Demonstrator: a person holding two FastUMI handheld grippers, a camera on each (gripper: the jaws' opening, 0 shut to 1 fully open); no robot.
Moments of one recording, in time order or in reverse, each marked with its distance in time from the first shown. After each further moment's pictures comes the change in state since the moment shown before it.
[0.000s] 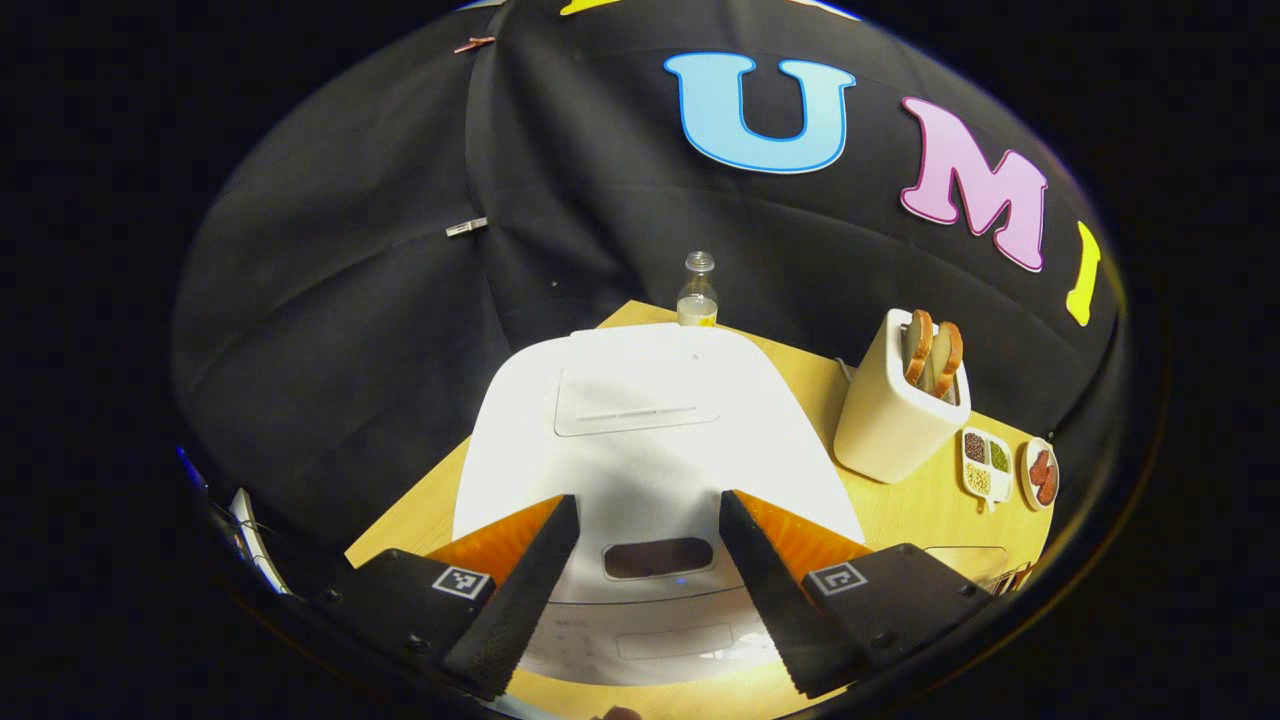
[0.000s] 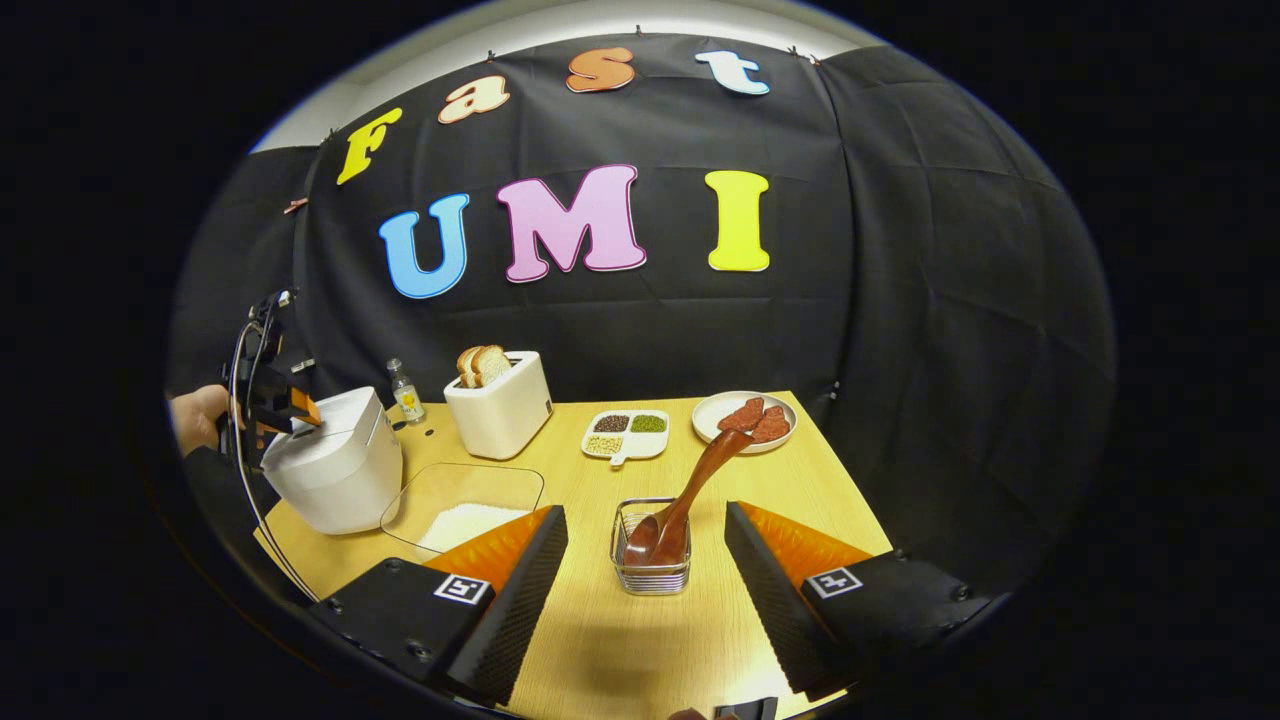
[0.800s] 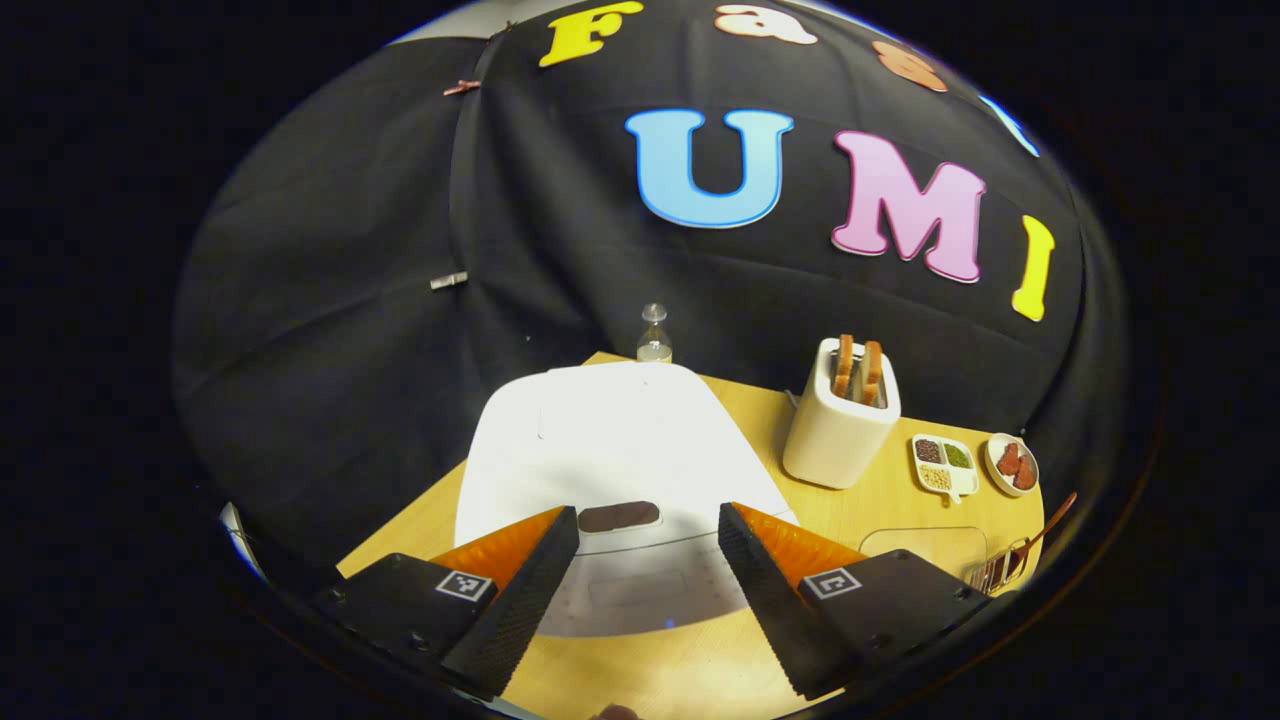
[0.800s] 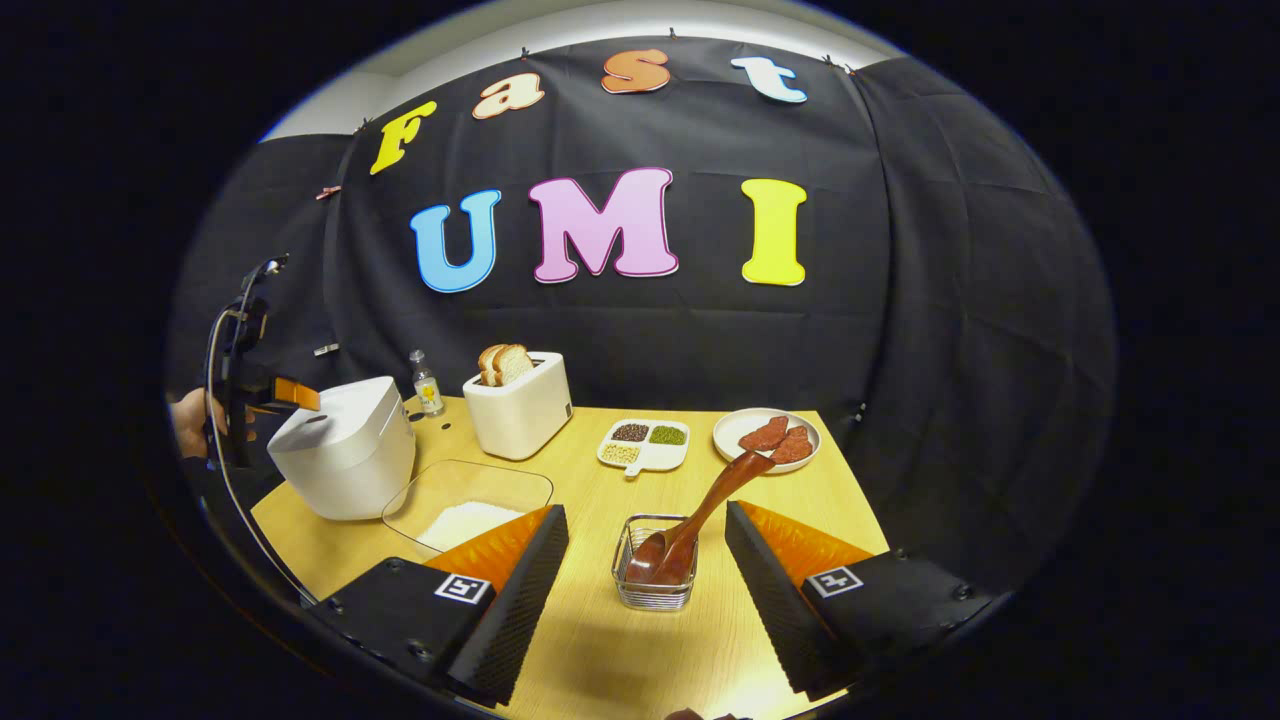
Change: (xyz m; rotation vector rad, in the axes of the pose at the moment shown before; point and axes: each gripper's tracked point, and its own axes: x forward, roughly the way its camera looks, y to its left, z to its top) left arm -0.091 -0.022 -0.010 0.088 -0.237 -0.127; right arm 0.004 0.015 0.024 -0.073 -0.047 0.069
